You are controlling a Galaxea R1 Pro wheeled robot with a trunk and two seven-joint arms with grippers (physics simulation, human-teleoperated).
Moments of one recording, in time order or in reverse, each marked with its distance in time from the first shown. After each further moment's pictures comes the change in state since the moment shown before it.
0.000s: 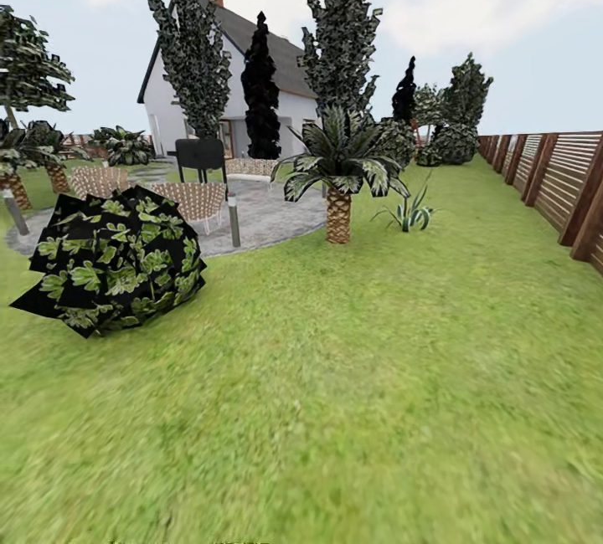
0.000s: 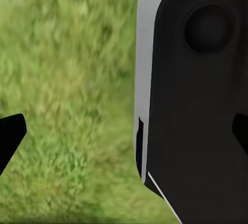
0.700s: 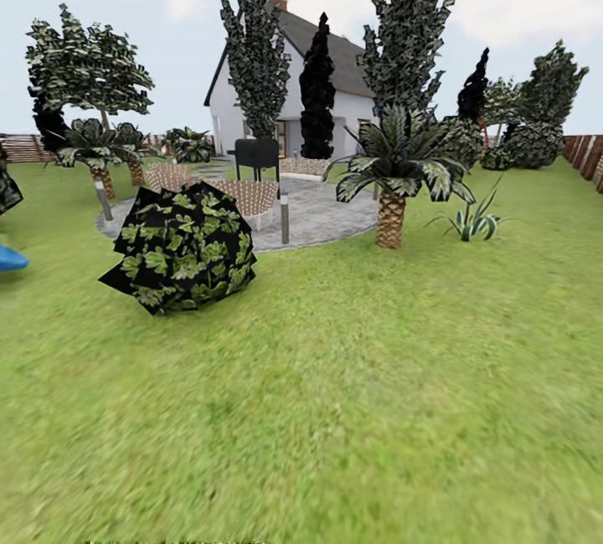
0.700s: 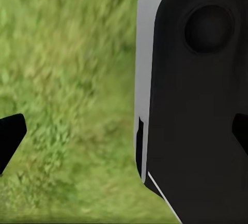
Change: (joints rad) left arm 0.000 0.000 0.000 0.000 0.000 0.000 0.000; right arm 0.000 0.000 0.000 0.000 0.000 0.000 0.000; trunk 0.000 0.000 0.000
